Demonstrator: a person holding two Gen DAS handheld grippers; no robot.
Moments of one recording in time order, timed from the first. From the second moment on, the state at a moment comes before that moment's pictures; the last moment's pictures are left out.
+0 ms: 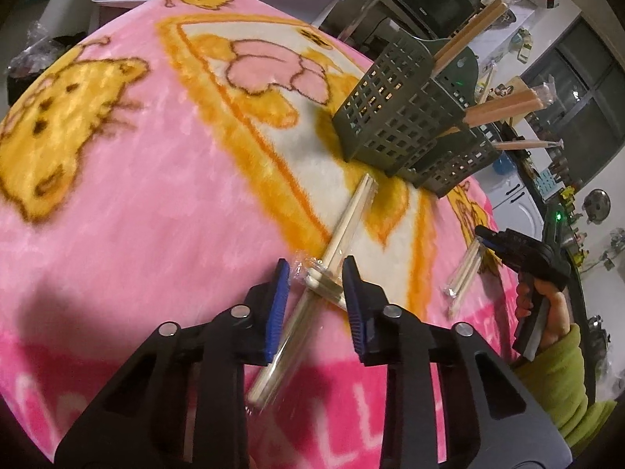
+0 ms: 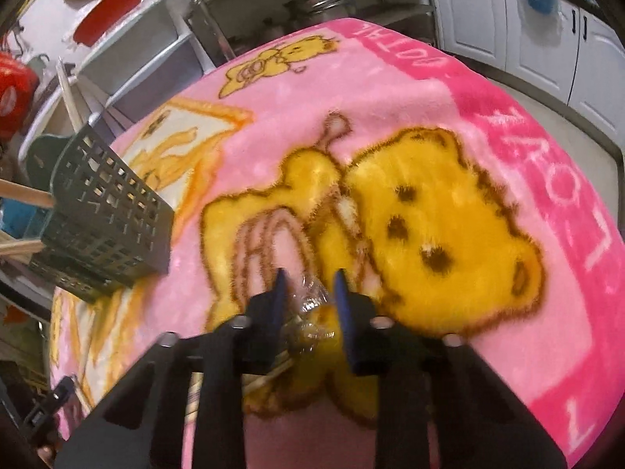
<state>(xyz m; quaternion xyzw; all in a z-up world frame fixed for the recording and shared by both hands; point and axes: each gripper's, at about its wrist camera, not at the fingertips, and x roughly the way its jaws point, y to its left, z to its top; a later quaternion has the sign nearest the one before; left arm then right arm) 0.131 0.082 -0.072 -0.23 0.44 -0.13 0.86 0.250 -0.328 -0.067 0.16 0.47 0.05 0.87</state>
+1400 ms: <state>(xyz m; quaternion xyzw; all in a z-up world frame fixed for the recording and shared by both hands) 0.124 0.037 0.064 -0.21 0.29 -0.25 0.90 0.158 -0.231 0.106 0.10 0.24 0.26 0.93</state>
